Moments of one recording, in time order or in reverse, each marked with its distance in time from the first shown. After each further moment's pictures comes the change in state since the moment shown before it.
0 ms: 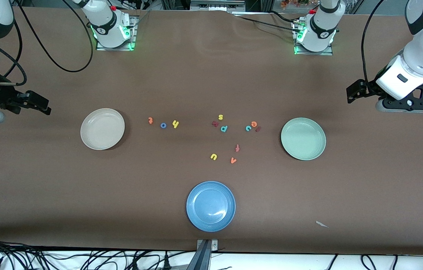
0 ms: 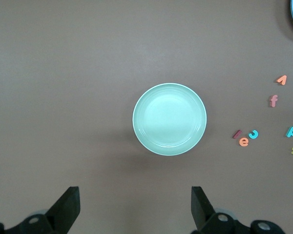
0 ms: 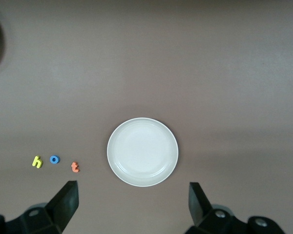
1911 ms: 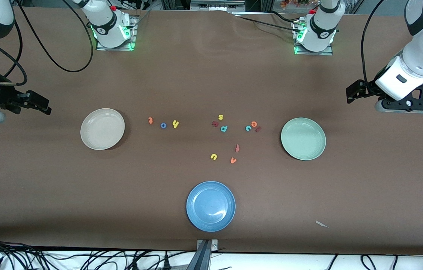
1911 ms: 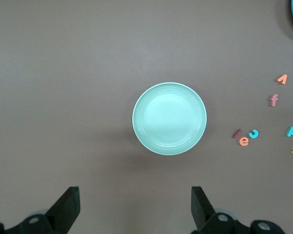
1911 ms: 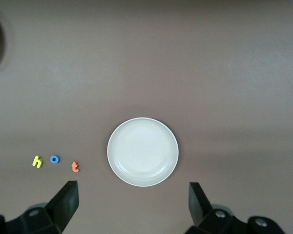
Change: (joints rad) left arm 0.000 0.003 -0.001 0.000 0.000 -0.001 -0.001; right arm 0.001 0.000 0.000 0.000 0.000 -0.001 0.000
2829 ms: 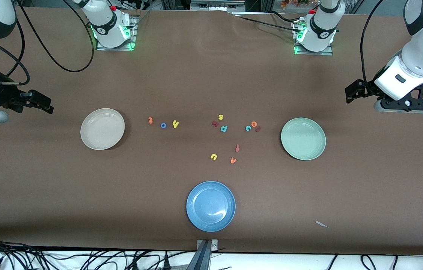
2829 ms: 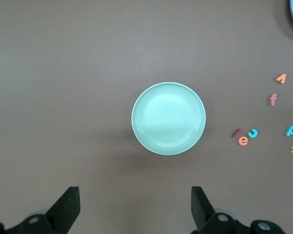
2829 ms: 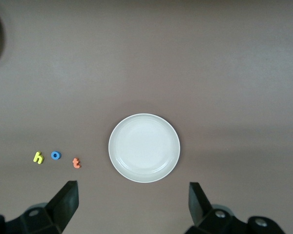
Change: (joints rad) left arm -0.004 0.000 -0.003 0.000 0.000 0.000 0.000; right arm 0.000 0.000 0.007 0.000 0.000 -0.017 0.006
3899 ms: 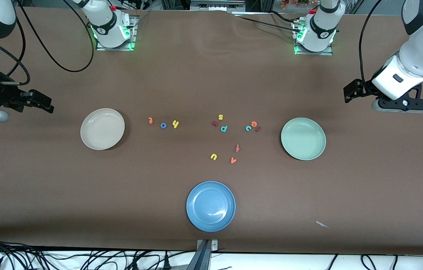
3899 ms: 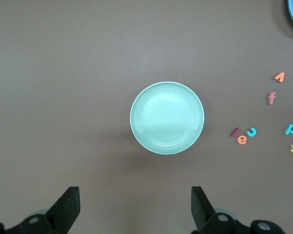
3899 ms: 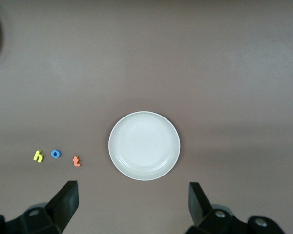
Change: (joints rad) left arm 0.000 0.000 -0.005 0.000 0.000 -0.001 0.000; right arm 0.000 0.000 0.000 0.000 0.000 -0.013 0.006
